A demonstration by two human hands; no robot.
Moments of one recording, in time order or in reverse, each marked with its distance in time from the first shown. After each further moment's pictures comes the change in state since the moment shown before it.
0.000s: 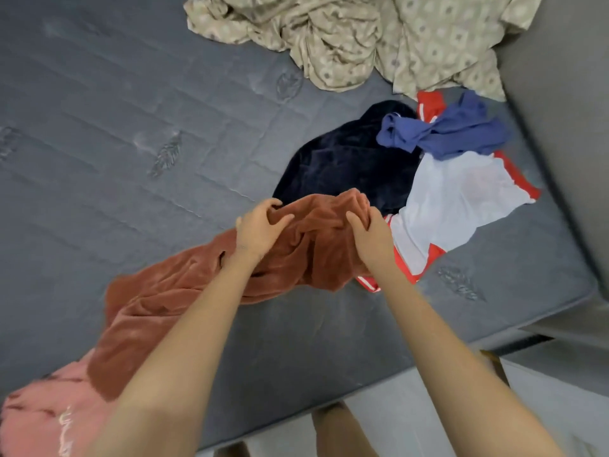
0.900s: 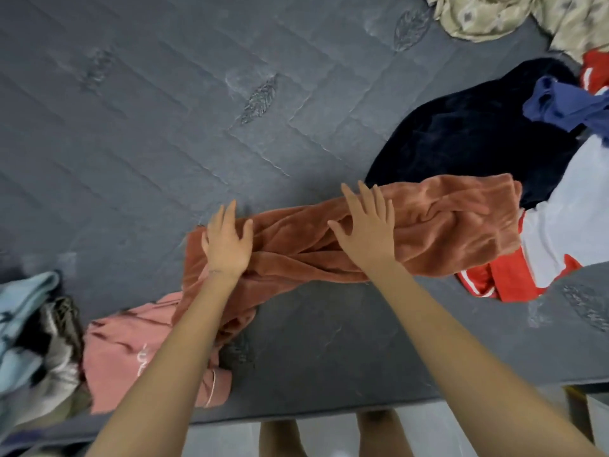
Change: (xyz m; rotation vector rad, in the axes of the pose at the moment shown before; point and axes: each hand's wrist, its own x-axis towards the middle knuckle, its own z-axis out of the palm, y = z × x) left_hand -0.060 -0.230 -0.080 0.167 0.204 -0.368; right_hand -0.034 -0.026 0.209 -0.596 -0.170 -0.513
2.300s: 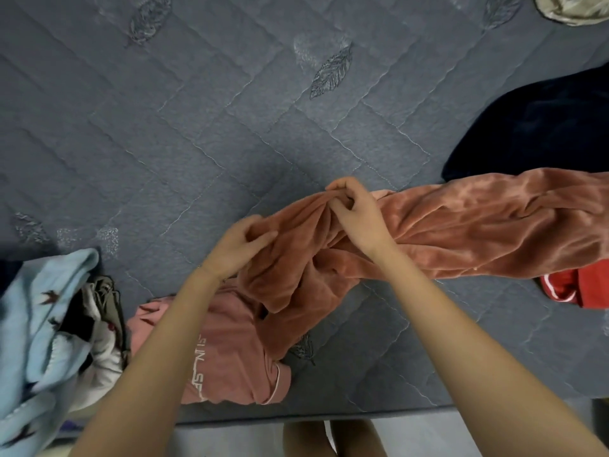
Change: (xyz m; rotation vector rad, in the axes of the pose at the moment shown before) left_hand 0.033 -0.134 -0.071 -0.540 -0.489 0.171; right_hand 0.020 -0.164 0.063 0.867 -0.167 0.112
